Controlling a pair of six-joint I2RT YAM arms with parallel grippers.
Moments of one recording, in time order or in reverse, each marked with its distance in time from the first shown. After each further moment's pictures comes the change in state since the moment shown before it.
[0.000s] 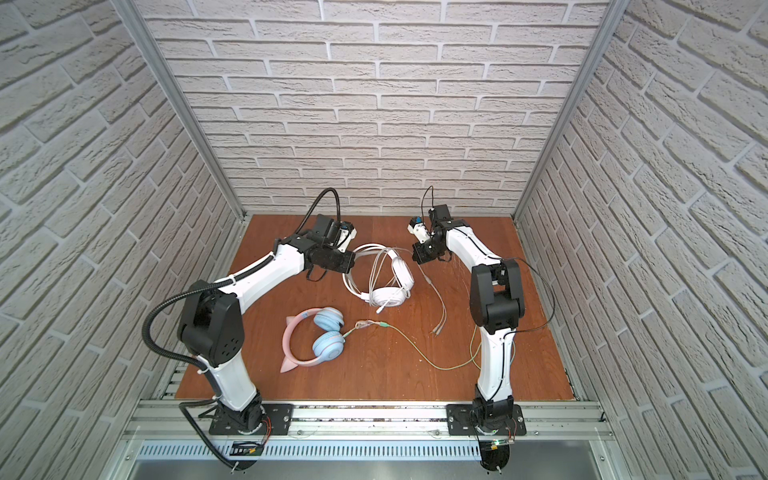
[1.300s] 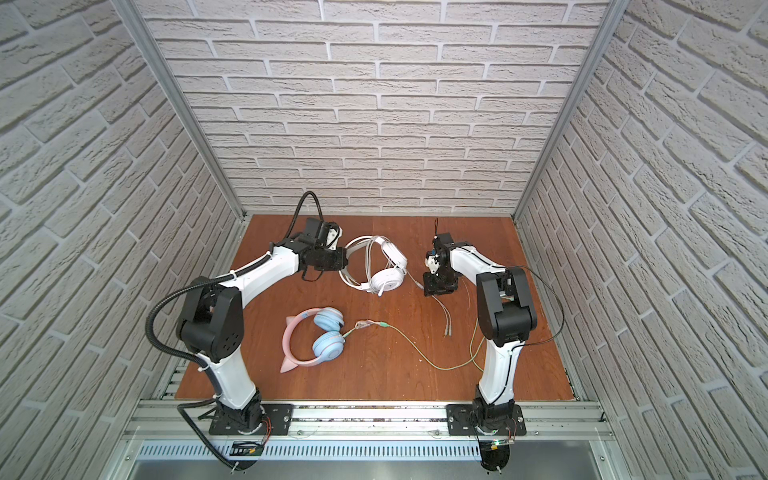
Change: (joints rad) left arm 0.084 0.024 -0.068 0.130 0.043 -0.202; right arm 0.005 -0.144 -0.370 -0.054 0.186 0.207
